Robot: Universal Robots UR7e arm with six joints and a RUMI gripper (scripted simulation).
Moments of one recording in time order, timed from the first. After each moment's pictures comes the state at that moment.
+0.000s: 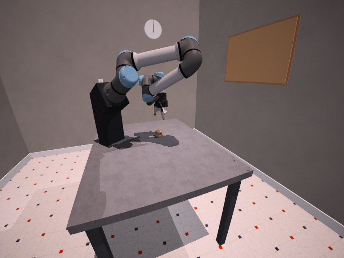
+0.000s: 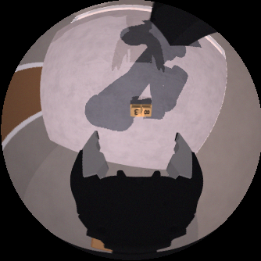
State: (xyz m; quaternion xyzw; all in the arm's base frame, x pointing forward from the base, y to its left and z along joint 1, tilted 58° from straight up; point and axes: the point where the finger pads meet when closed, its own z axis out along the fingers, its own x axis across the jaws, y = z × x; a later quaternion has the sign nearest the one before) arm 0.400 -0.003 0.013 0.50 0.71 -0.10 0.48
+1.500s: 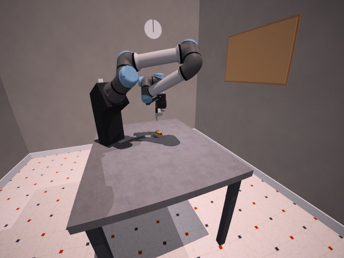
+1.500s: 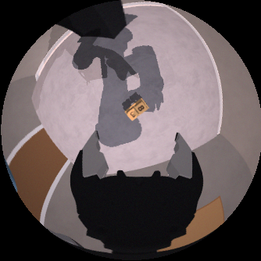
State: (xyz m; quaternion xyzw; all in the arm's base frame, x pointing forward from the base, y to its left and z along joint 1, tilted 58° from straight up) arm 0.406 0.001 0.000 0.71 0.51 0.06 0.48
